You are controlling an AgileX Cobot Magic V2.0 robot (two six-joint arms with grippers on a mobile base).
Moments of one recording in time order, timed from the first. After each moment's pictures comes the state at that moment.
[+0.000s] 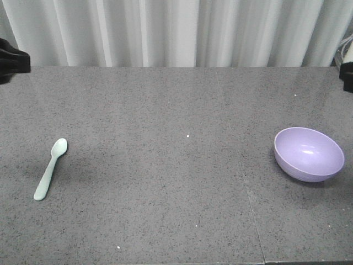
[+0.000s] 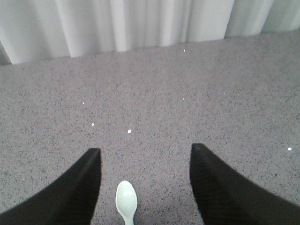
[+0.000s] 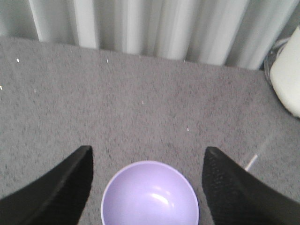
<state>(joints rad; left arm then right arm) -0.16 1.22 -1.25 0.00 0.67 -0.06 0.02 1.03 -1.10 0.06 0.64 -0.14</state>
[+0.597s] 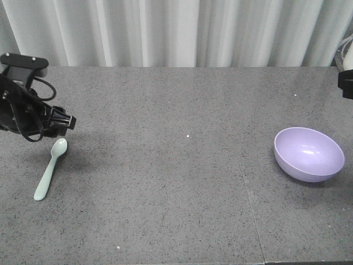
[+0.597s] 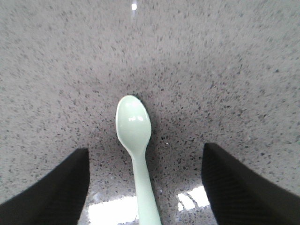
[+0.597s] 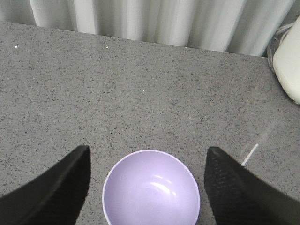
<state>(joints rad) -0.16 1.59 -1.27 0.07 0.82 -0.08 0.02 1.04 -1.10 0.06 0.67 -0.13</state>
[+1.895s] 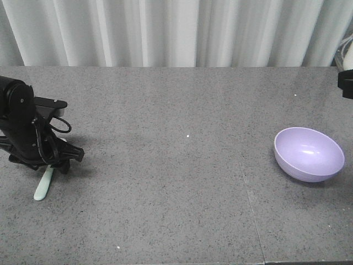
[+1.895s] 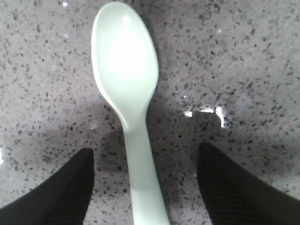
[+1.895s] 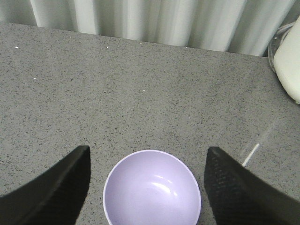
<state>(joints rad) -0.16 1.78 -1.28 0.09 0.95 -0.13 0.02 1.04 -1.10 0.06 0.67 -0.13</state>
